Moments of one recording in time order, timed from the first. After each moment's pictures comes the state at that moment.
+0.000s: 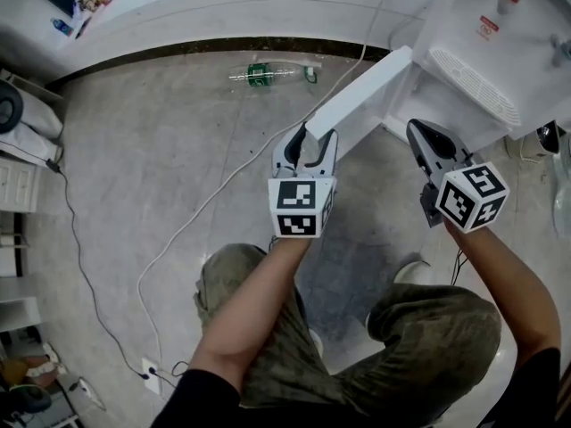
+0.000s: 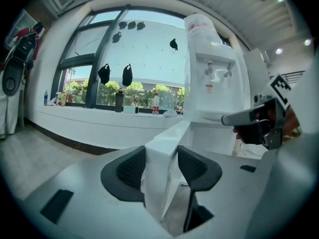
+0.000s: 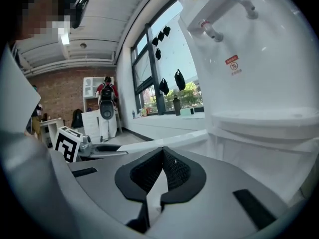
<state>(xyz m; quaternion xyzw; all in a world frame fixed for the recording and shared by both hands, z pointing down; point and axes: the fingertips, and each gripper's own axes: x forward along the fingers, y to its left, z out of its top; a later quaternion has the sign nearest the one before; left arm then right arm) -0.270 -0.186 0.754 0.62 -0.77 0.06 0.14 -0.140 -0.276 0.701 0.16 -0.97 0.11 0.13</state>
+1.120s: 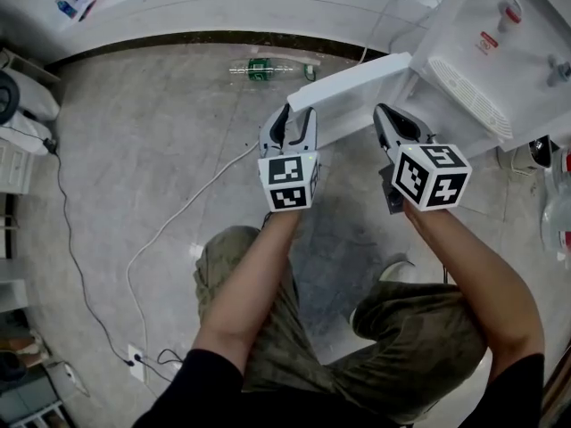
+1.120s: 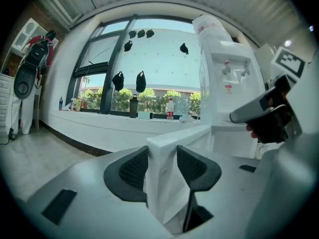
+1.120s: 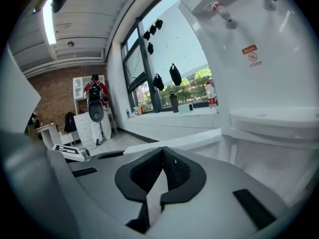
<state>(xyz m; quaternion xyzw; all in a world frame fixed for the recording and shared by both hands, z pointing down) -0.321 -0.198 0.757 0.55 -0.82 0.04 0.12 -0.197 -0.275 0.698 0.19 -0.96 0.14 0.15</state>
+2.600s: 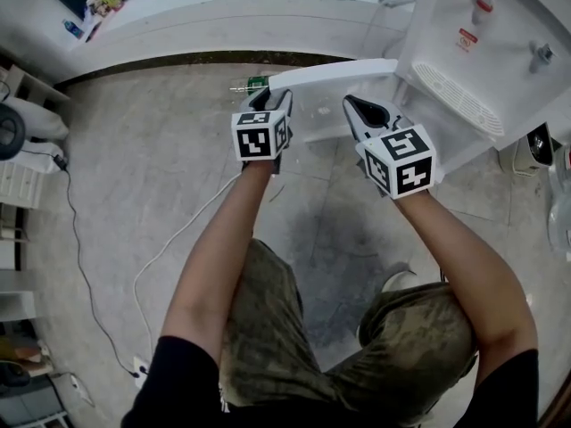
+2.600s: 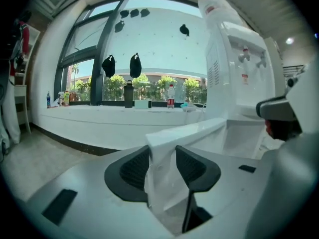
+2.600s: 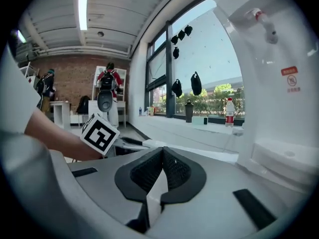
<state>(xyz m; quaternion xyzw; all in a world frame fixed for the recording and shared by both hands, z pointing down) -0.391 -0.250 0.764 0.58 -0.79 0.11 0.18 -0.237 -0.276 0.684 0.12 -0.98 0.02 0.13</state>
